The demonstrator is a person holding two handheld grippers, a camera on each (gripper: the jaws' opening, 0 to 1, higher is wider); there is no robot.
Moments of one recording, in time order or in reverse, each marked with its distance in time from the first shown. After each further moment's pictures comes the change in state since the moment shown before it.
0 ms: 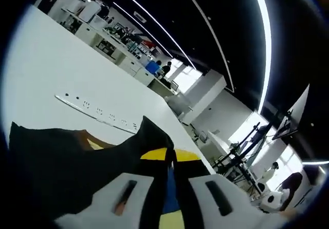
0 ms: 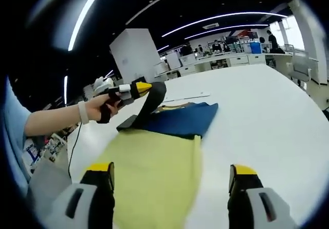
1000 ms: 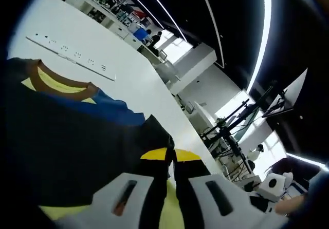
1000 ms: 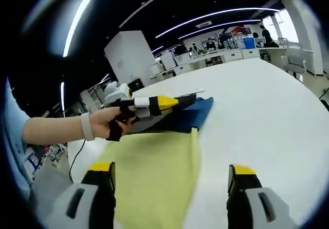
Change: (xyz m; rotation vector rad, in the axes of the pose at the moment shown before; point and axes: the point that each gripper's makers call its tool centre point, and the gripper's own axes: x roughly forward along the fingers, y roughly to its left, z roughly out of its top) left arm 0.039 -0.030 -0.123 -0.054 0.265 -0.088; right arm -0.006 0.000 -0.011 0.056 -0.004 -0.015
